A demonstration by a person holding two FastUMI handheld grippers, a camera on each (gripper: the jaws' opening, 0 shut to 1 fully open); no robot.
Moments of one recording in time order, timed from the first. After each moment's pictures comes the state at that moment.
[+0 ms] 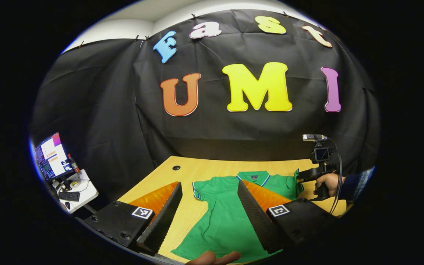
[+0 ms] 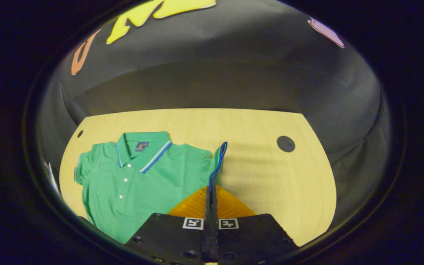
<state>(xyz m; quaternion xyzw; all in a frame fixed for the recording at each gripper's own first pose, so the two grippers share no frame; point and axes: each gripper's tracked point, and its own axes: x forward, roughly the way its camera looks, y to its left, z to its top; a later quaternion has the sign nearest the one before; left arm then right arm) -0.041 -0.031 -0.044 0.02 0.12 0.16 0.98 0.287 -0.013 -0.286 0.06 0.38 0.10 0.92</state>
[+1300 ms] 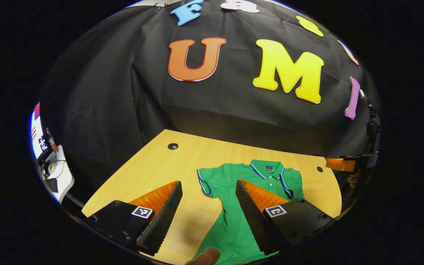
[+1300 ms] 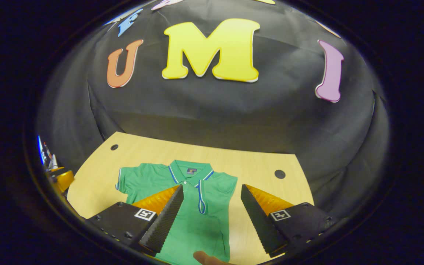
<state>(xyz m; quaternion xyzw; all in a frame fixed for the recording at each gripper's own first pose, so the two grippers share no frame) 0.061 0.088 -0.149 -0.09 0.23 0.10 0.96 0.161 0.024 -0.102 0.02 0.24 0.11 0.97</state>
